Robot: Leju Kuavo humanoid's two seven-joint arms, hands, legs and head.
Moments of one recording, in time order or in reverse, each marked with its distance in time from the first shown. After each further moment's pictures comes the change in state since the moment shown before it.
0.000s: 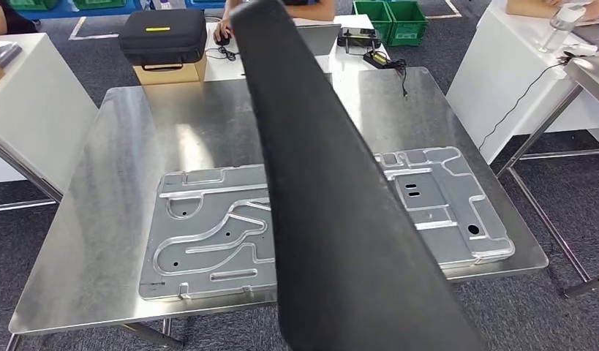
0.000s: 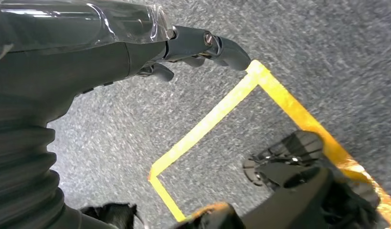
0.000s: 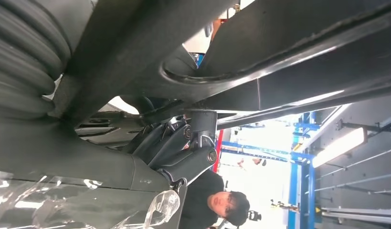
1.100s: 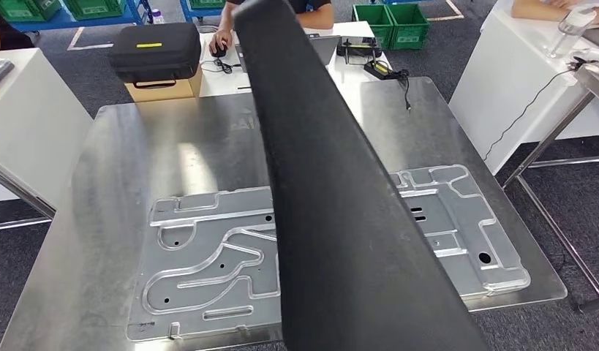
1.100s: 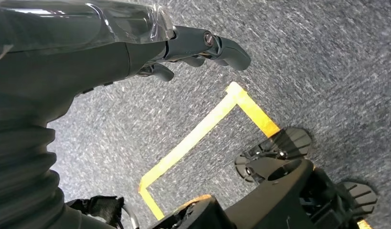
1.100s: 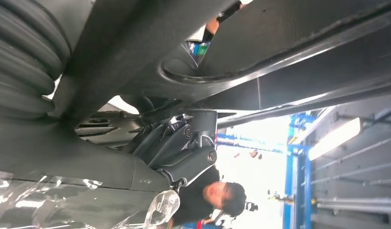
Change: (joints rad) left arm -0.012 -0.008 0.004 -0.001 -0.021 -0.002 0.012; right arm -0.004 -0.013 -0.007 -0.013 0.009 -0.007 0.009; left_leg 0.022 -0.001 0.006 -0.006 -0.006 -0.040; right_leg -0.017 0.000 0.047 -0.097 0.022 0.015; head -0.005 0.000
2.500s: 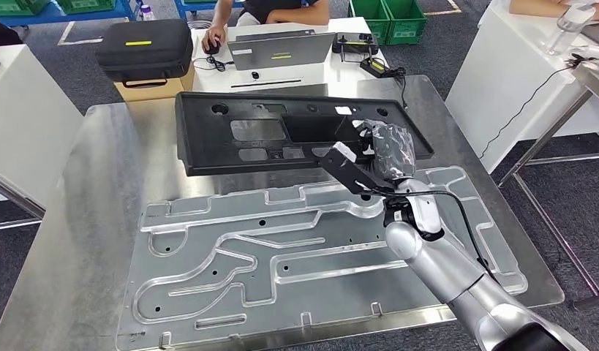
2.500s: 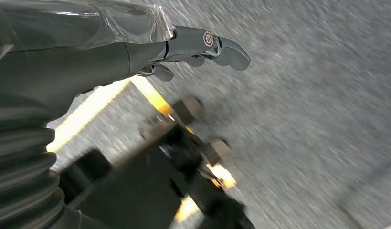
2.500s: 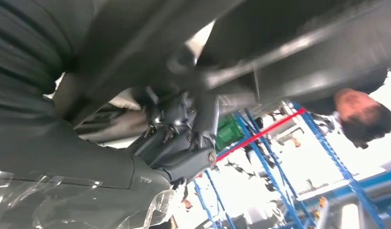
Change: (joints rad) left arm -0.067 -0.064 0.074 -0.013 0.107 -0.101 -0.324; right arm -0.316 -0.110 -0.017 0.438 0.750 0.019 0.556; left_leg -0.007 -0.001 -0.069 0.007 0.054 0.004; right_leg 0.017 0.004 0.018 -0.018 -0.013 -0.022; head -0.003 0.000
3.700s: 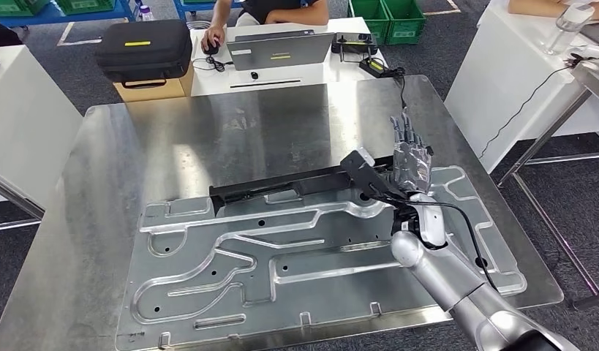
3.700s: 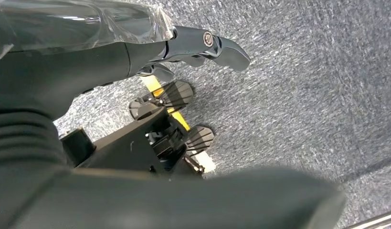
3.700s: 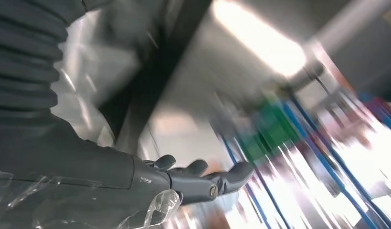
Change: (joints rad) left arm 0.005 -0.023 0.132 -0.001 0.020 -0.053 0.028; right arm 0.043 -0.020 -0.035 0.110 -0.099 -0.046 0.100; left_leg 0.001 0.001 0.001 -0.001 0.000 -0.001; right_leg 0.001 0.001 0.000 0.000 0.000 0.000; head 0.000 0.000
